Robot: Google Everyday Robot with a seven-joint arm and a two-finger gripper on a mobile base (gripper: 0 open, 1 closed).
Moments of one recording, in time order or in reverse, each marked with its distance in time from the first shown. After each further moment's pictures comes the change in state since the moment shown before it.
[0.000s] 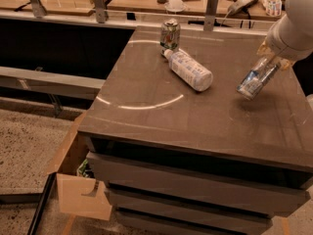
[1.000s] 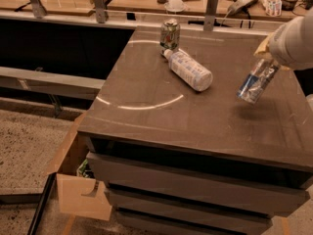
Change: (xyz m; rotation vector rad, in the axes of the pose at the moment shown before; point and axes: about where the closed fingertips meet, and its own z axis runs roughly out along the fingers) arm -0.019 -0.009 -0.034 0.162 0.080 -0.141
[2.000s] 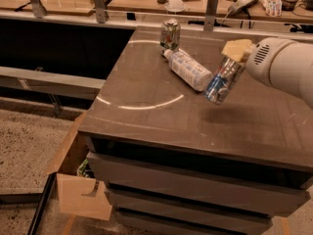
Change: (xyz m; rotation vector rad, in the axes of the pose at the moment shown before) arm -0.048 -0.078 -0.042 0.447 0.140 -0.119
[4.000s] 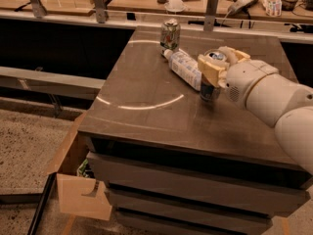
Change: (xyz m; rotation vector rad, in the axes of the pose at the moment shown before) arm -0.032 -0.052 0.009 0.250 0.248 -0.674
